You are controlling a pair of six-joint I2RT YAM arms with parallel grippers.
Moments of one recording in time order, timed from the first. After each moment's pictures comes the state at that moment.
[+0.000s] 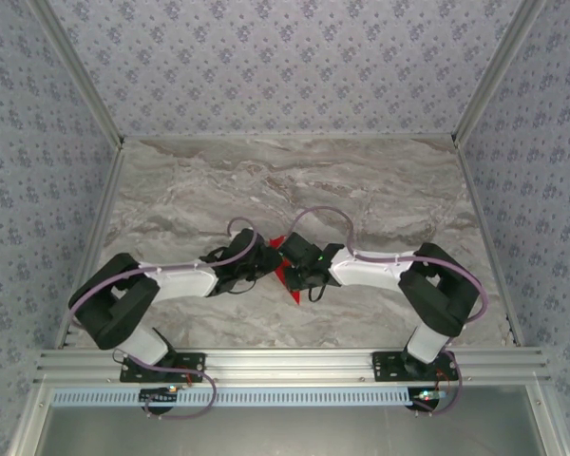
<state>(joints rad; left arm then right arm) -0.79 1.52 0.62 0.16 0.01 -1.13 0.94 1.68 0.93 -0.38 0.04 0.60</state>
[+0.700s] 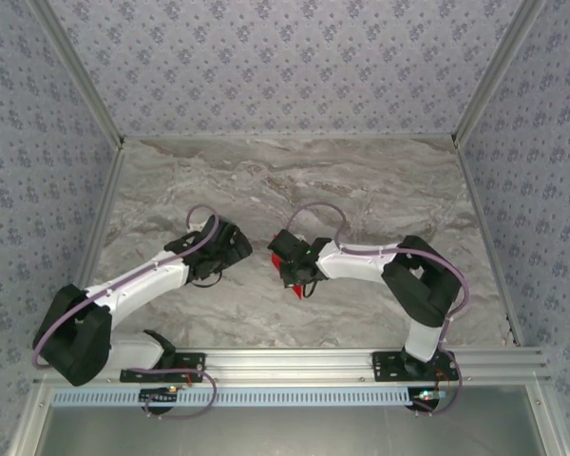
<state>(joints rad) -0.62 1.28 0.73 -0.49 -0.20 -1.03 0.94 1.79 1.05 -0.48 0.14 0.69</state>
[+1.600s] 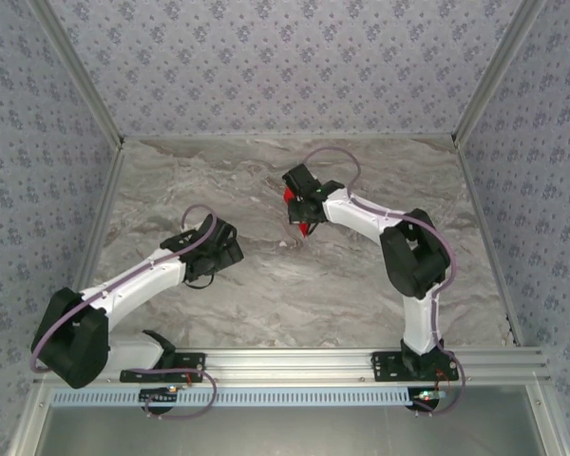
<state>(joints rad) -0.60 1.27 0.76 -0.64 -0.25 -0.96 0.64 1.98 1.50 -0.59 0.18 0.50</state>
